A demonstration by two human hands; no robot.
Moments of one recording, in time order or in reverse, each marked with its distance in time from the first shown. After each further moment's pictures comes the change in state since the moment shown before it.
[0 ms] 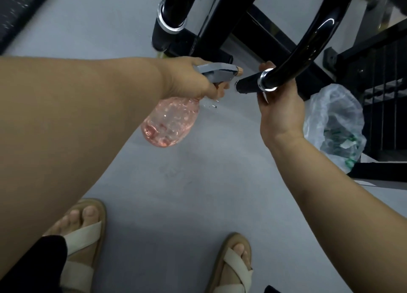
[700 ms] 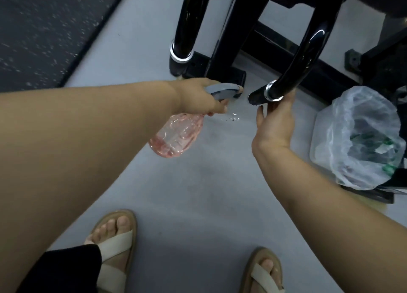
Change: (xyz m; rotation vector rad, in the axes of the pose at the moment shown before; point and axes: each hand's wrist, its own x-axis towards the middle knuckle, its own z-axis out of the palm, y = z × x) left_hand -0.003 0.005 -0.002 0.175 -0.039 -0.008; right_hand -0.014 0.013 0.023 0.273 0.177 0.116
